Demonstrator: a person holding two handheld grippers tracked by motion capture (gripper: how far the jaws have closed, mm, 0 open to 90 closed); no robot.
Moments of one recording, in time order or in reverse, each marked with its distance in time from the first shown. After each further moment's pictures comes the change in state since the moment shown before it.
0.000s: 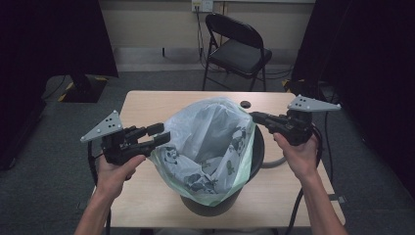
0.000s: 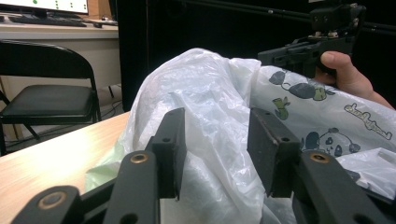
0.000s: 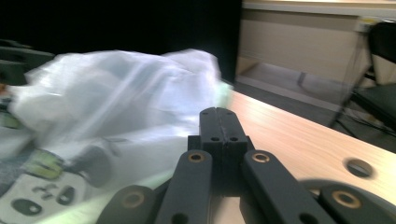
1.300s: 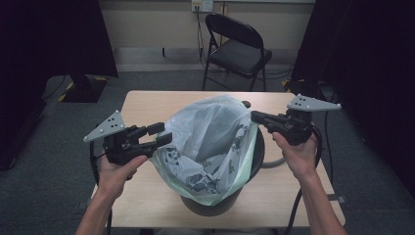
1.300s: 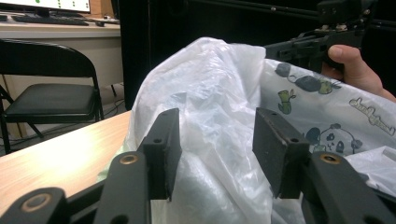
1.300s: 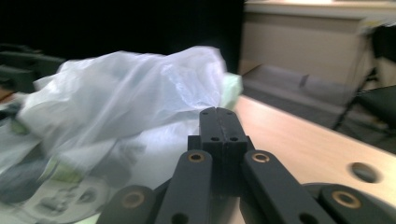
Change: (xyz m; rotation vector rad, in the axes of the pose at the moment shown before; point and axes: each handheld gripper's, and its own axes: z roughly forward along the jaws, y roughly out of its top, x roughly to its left) left arm -0.001 0.001 0.002 0.000 0.013 0.004; right arm 0.006 0.006 -0.002 -0.022 -0.003 -0.010
